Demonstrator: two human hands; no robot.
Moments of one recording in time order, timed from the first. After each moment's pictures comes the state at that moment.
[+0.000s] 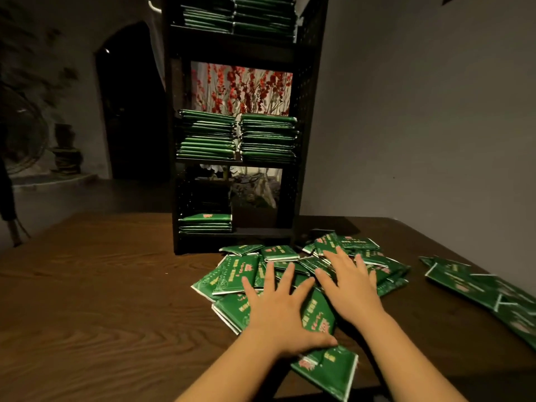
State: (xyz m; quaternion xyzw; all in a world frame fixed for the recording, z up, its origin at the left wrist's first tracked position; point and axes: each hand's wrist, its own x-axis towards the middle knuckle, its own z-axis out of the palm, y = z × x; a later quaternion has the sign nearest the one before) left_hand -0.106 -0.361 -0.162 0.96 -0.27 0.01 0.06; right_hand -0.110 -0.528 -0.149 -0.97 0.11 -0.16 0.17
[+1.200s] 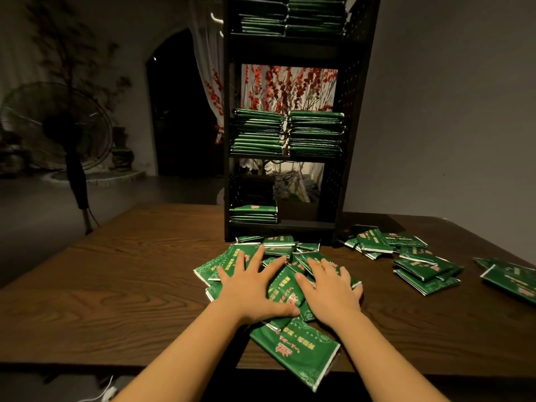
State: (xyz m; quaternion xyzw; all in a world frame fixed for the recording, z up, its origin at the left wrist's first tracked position) left_hand -0.083 -0.232 -0.163 0.98 -0.19 0.00 0.10; right_hand -0.105 -0.414 -0.170 -0.98 0.08 -0.07 0.16
